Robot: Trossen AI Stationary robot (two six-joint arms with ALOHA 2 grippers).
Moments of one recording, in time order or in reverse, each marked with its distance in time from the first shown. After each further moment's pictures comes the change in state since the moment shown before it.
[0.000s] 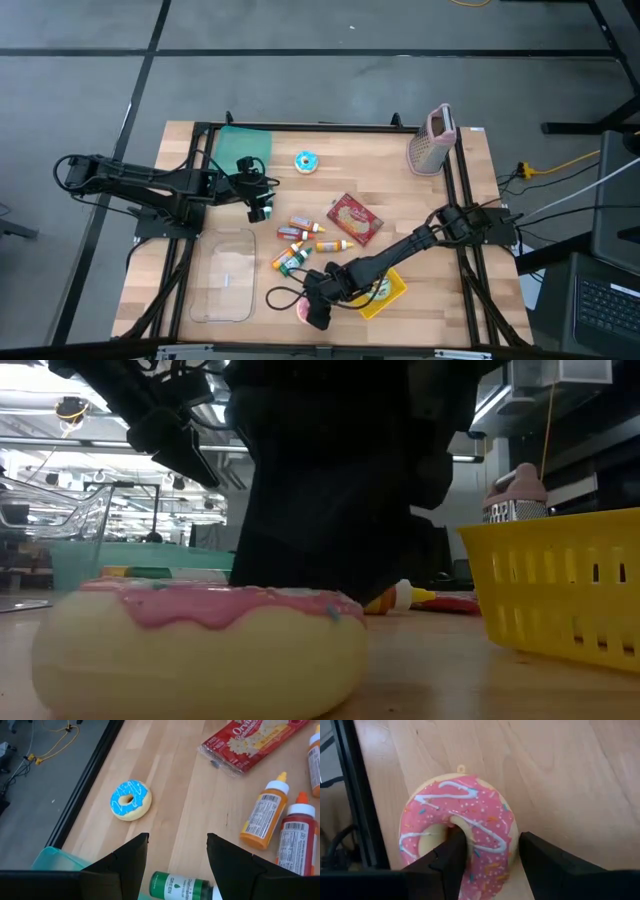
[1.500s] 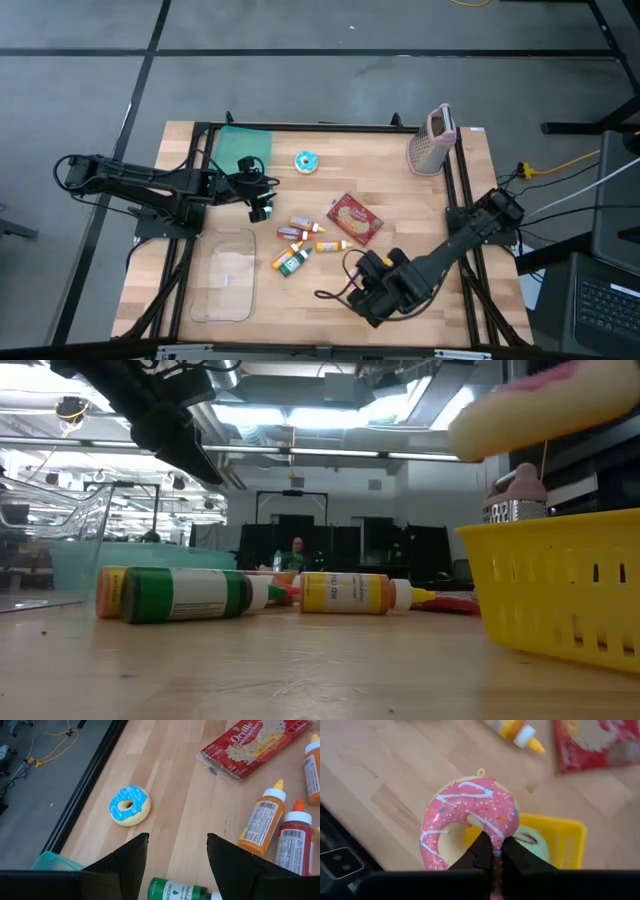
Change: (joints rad) left arm 0.000 0.000 0.000 0.028 0.005 0.003; right arm 0.194 -0.370 -0.003 -0.758 0.322 0.586
